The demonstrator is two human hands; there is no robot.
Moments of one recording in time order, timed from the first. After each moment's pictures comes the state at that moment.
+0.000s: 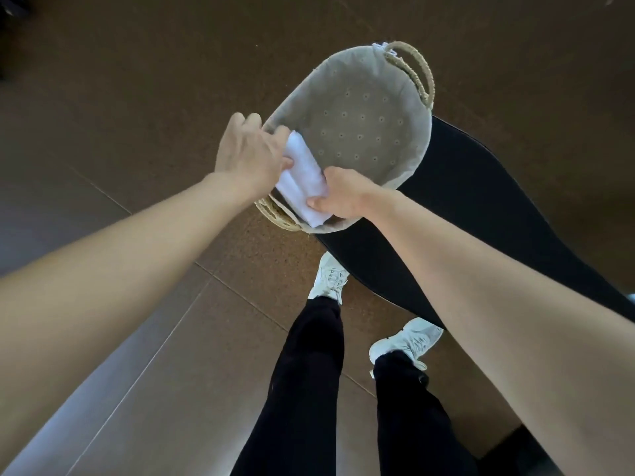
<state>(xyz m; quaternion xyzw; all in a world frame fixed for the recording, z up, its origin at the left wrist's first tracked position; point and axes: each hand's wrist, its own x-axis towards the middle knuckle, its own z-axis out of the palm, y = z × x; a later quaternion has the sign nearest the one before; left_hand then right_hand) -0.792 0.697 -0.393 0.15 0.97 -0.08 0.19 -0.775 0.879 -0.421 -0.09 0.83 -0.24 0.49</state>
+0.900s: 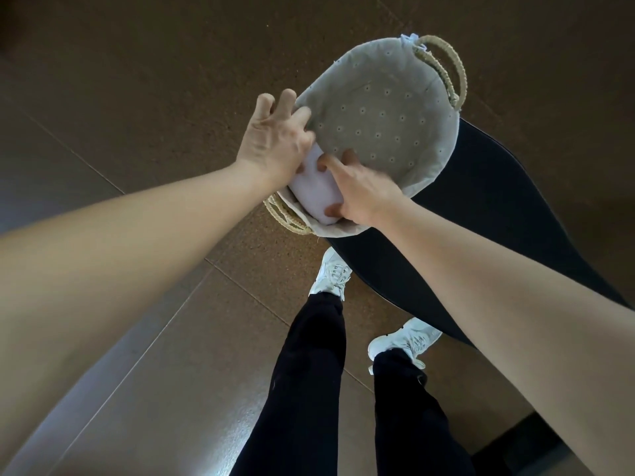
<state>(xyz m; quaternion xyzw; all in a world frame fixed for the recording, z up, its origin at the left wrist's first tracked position) -0.805 0.696 -0.420 0.23 0.94 -0.16 0.17 -0.774 0.877 -0.434 -0.20 0.89 -0.16 0.39</state>
